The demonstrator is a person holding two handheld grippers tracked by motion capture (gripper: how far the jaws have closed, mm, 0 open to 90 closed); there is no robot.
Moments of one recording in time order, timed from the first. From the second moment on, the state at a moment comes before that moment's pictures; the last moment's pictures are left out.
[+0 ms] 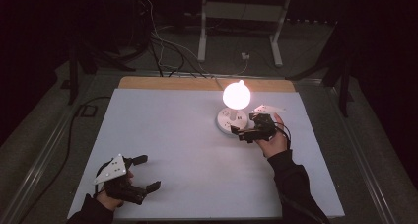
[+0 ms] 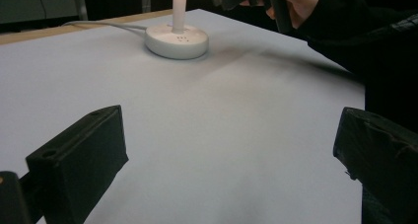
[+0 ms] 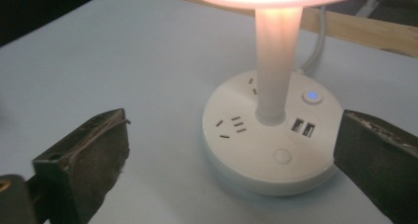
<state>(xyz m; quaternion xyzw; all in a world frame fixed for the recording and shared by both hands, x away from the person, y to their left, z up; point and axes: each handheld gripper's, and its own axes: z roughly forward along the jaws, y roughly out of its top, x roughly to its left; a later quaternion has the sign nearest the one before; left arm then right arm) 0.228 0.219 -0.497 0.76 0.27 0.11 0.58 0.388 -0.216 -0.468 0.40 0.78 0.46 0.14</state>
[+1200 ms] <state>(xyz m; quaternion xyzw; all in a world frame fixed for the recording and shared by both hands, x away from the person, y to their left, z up) 0.228 0.218 -0.498 0.76 0.27 0.11 0.58 0.319 -0.267 -0.482 0.38 0.80 0.46 0.11</state>
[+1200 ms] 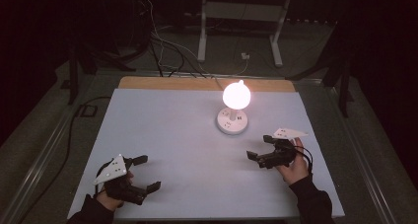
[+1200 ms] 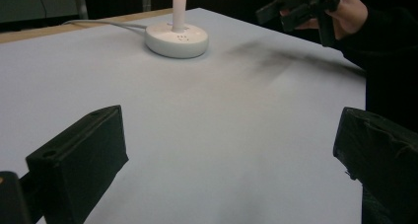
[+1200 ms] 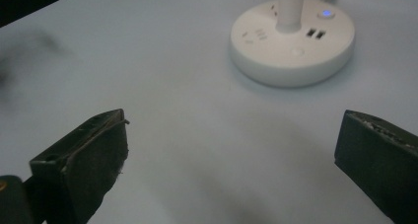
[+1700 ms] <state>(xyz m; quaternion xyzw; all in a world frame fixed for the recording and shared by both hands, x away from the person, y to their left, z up) 0.227 0.218 -0.497 0.76 0.27 0.12 0.58 0.279 -0.289 -0.500 0.39 0.81 0.43 0.11</state>
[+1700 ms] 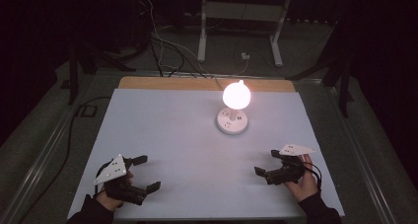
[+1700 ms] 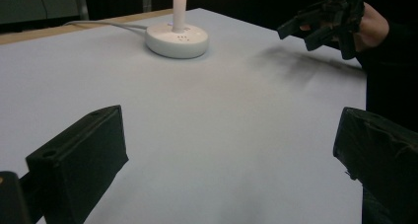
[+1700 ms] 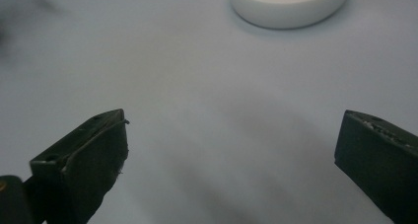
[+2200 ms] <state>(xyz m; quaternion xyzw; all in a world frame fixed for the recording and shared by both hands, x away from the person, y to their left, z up) 0.227 0.218 -0.497 0.76 0.27 0.12 0.58 0.249 -0.321 -0.515 0.43 0.79 0.41 0.11</state>
